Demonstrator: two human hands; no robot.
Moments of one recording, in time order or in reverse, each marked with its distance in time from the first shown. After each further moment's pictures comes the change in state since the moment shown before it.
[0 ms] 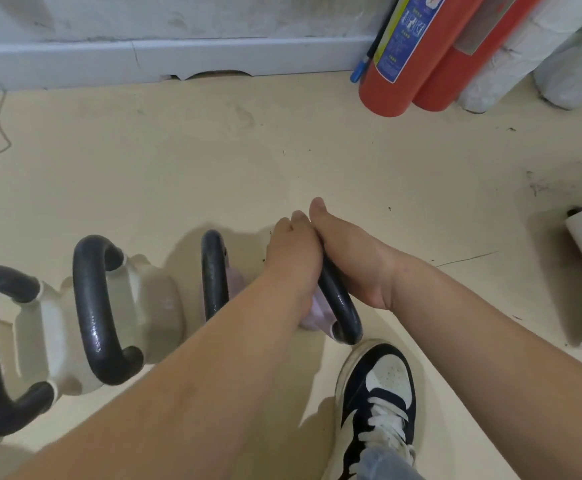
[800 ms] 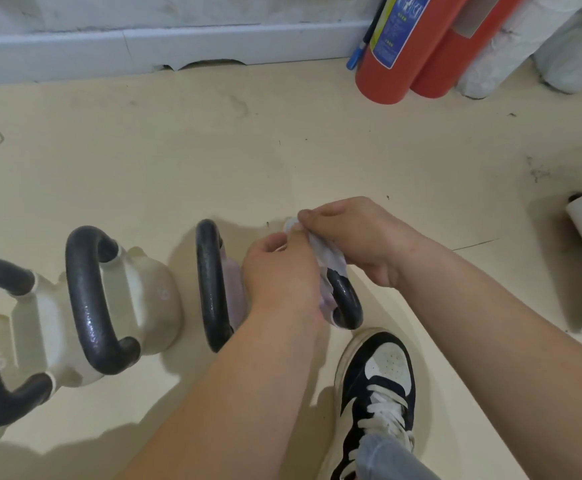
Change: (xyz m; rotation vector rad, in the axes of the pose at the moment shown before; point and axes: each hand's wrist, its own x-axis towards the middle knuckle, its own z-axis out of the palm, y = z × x) left_hand -0.047 -0.021 -0.008 -0.298 0.188 0.001; right_hand -0.022 -0.012 -0.010 -0.263 0.210 -0.148
